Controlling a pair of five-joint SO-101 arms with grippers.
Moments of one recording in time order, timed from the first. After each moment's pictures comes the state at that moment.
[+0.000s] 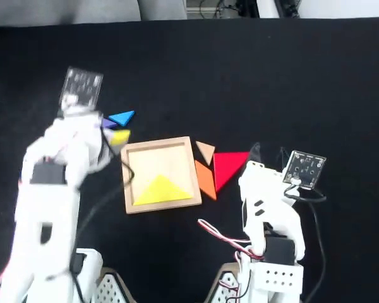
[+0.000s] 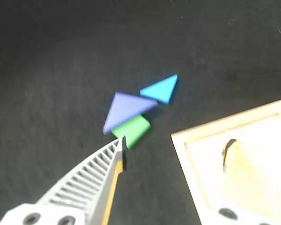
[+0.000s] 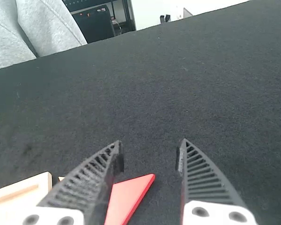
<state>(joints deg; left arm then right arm) -4.9 -47.6 50.2 49.9 -12.1 6.5 -103.6 96.7 38.5 -11.2</state>
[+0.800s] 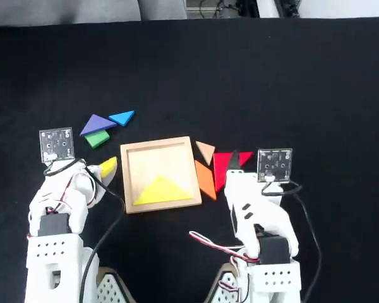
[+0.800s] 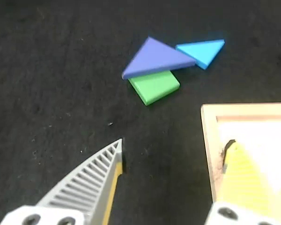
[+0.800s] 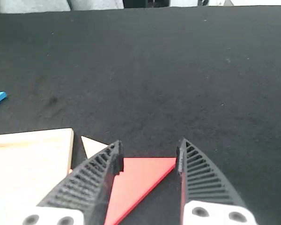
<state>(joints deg) -12.2 -70.1 84.7 36.3 -0.5 -2.5 -103.6 96.7 43.4 -2.1</state>
